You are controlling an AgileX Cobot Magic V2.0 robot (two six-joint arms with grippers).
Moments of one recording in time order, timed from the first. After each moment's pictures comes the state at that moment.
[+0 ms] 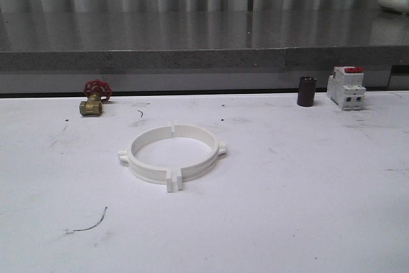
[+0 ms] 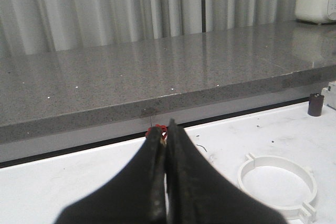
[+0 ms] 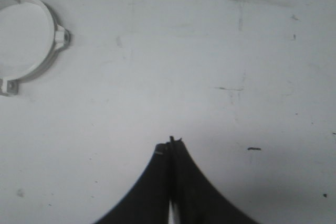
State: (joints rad) left arm -0.30 0.17 -0.28 0.27 0.20 -0.18; right arm 0.30 1.09 -0.95 -0.07 0.88 0.28
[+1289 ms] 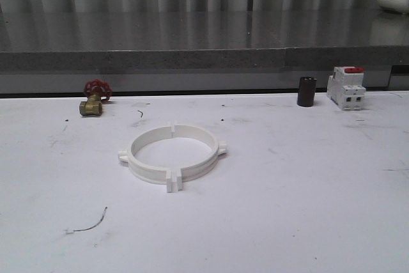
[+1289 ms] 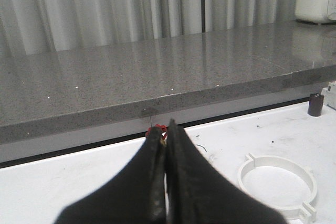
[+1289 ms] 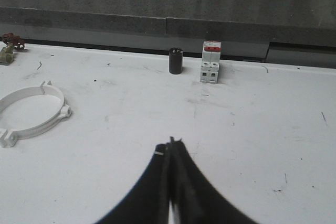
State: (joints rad) left arm -0.30 0.17 -0.28 0.27 0.20 -0.18; right arm 0.30 0.13 -0.38 -0.24 0.59 0.28
